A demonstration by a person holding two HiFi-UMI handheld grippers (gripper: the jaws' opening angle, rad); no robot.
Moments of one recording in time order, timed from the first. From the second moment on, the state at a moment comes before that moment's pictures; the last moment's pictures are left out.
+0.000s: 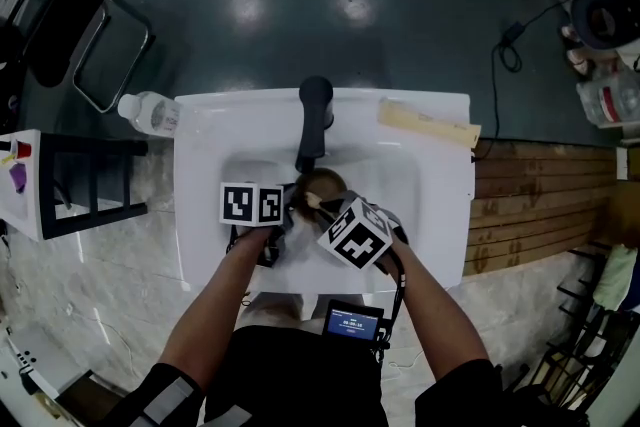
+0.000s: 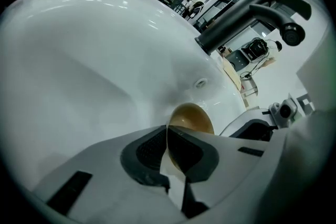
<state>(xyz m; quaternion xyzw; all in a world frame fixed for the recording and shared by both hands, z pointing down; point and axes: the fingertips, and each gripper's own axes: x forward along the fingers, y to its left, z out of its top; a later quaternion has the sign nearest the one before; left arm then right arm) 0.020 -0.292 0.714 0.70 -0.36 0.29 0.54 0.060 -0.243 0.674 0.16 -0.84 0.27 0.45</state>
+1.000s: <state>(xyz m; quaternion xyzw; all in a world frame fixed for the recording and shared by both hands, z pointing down) 0.017 -0.288 0.716 0.70 -0.36 0.31 0.53 0.086 -0.310 0.678 0.29 -0.82 0.25 0.42</state>
